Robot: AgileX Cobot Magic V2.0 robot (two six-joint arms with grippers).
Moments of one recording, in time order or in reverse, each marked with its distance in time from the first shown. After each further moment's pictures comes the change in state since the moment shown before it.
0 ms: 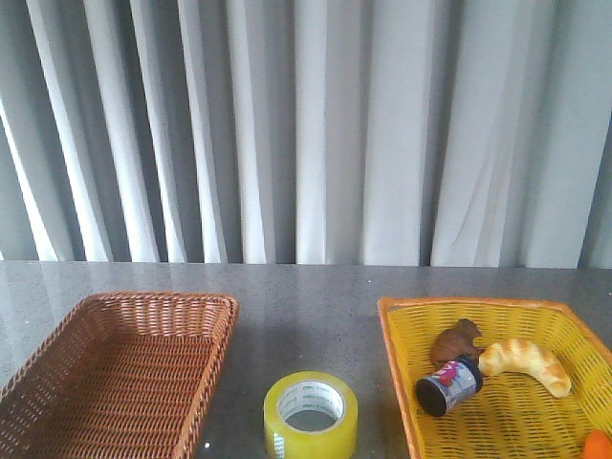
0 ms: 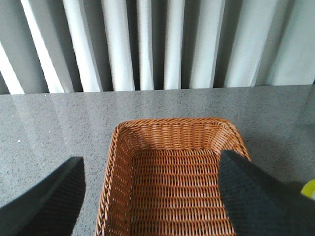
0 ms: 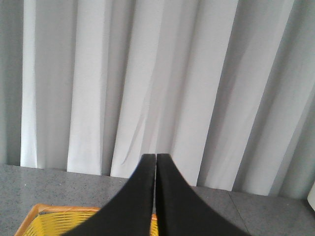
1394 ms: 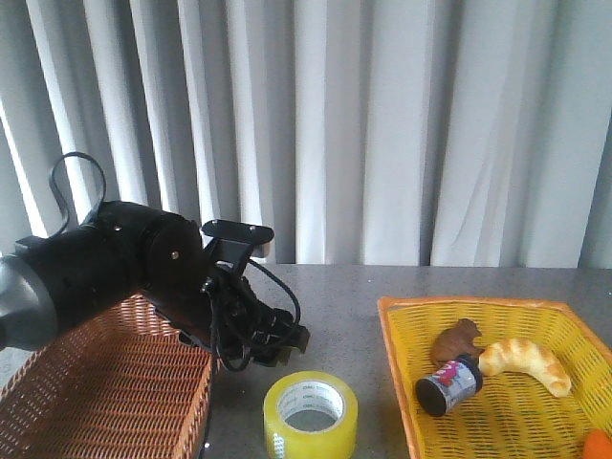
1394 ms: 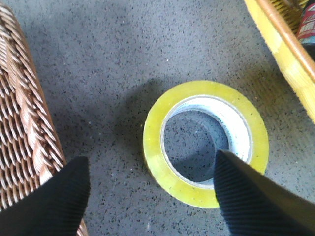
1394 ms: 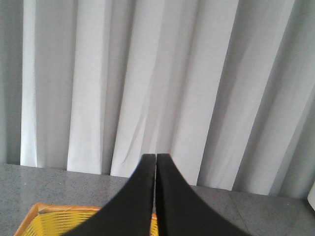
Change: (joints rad) left arm -0.442 0.889 -0.699 -0.031 0.480 -0.098; right arm 0.000 0.000 0.000 0.000 0.000 0.000
